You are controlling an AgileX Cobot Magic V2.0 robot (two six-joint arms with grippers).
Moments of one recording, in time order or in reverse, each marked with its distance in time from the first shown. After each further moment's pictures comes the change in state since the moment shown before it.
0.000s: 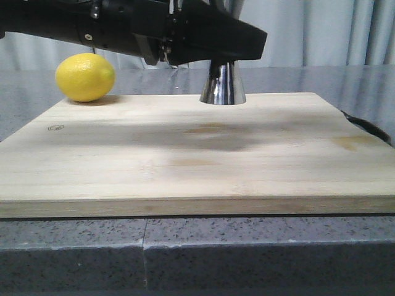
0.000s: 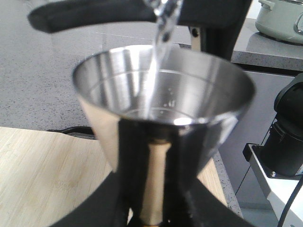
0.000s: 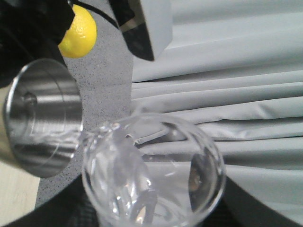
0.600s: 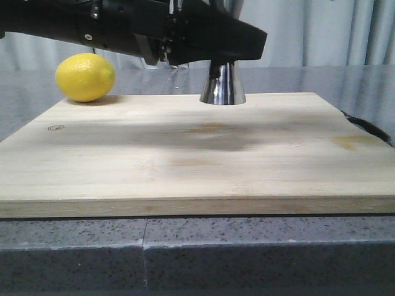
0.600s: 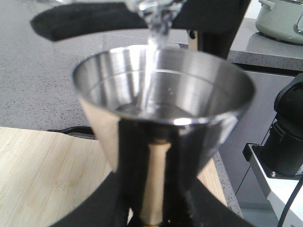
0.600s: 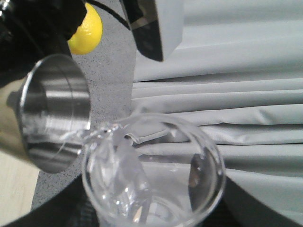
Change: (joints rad) left arm 0.000 0.000 0.000 0.000 0.000 0.000; right arm 0.000 0.000 0.000 -0.047 0.000 0.000
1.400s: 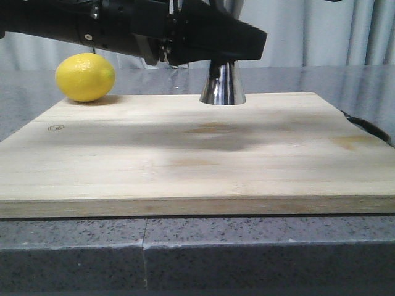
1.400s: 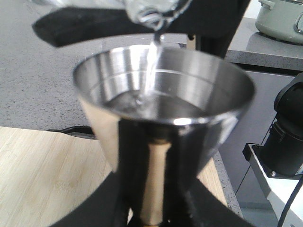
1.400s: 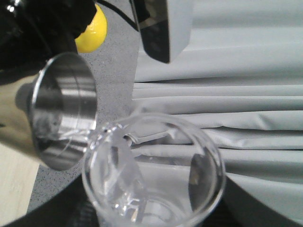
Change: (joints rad) left arm 0.000 0.000 0.000 0.000 0.000 0.000; right arm 0.000 0.000 0.000 -0.041 -0.005 -0.002
